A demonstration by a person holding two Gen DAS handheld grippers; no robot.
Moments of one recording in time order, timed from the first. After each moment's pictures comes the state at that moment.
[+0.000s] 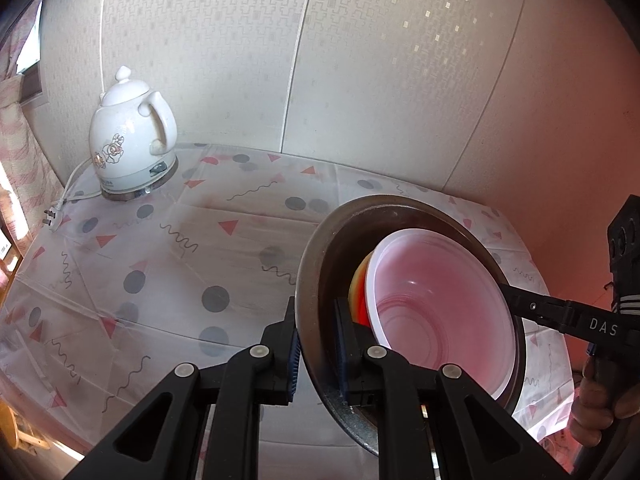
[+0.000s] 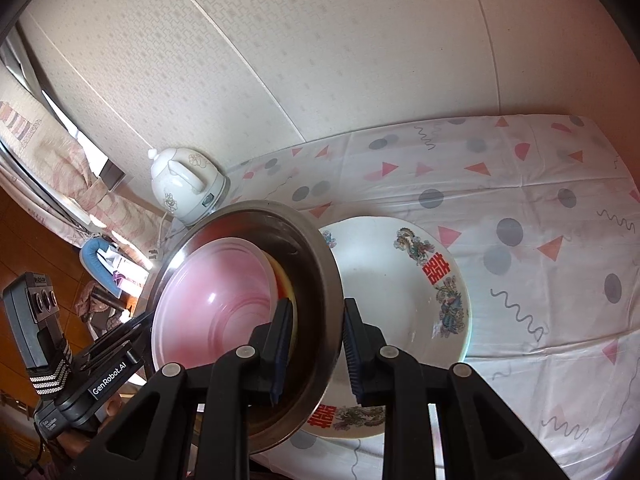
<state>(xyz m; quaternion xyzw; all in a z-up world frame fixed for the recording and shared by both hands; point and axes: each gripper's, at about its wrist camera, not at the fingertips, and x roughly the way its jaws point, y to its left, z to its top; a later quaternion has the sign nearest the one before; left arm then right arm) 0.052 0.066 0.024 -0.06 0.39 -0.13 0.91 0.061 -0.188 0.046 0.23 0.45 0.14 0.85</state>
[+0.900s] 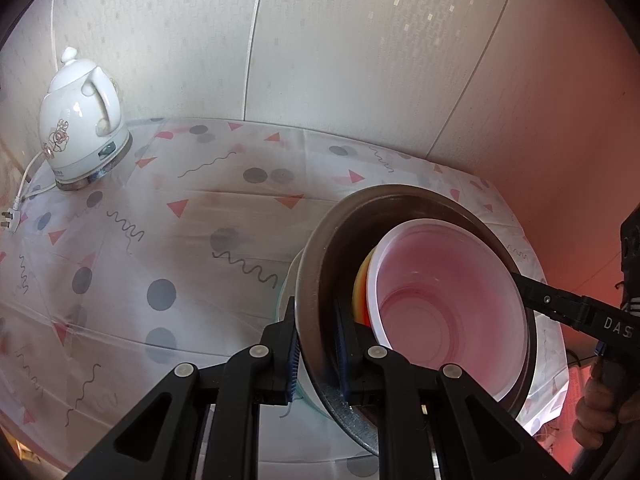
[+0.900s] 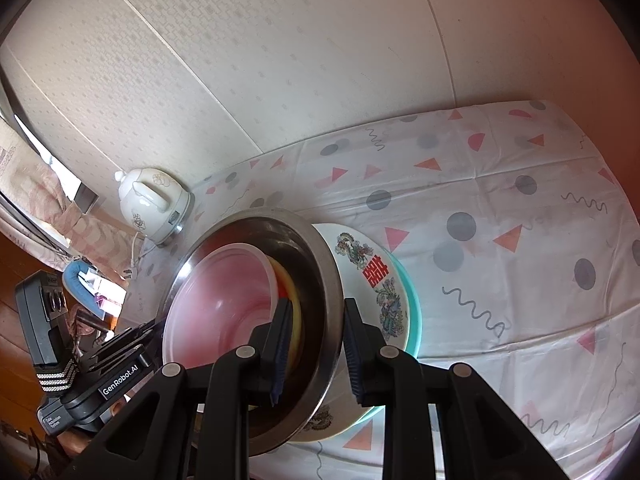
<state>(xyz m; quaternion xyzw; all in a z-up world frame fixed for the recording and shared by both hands) 0.085 0.029 0.000 -0.05 0.44 -0.17 0.88 0.060 -0.219 0.033 0.24 0.45 0.09 0.85</state>
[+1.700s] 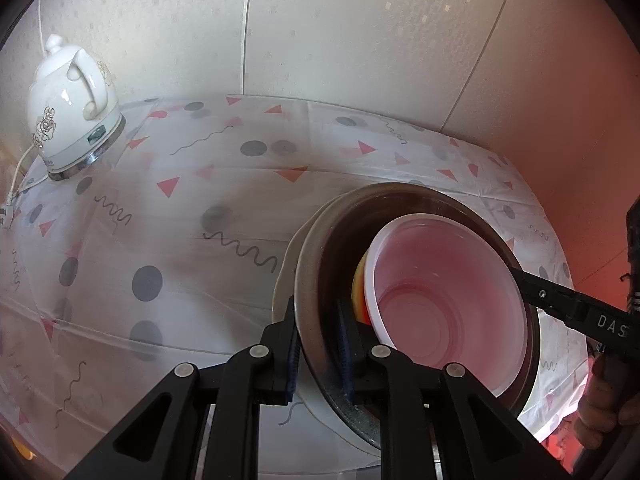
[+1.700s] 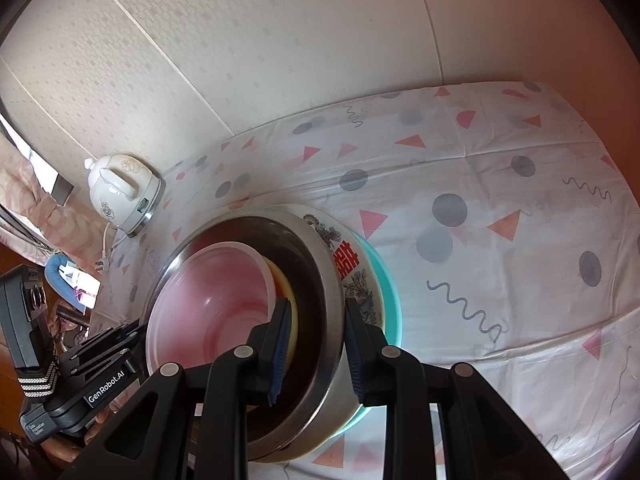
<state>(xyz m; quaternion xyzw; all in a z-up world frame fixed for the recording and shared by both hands) 0.099 0.013 -0.029 -0.03 0.47 -0.15 0.87 0.075 -0.220 0.000 0.23 0.48 0.06 0.84</state>
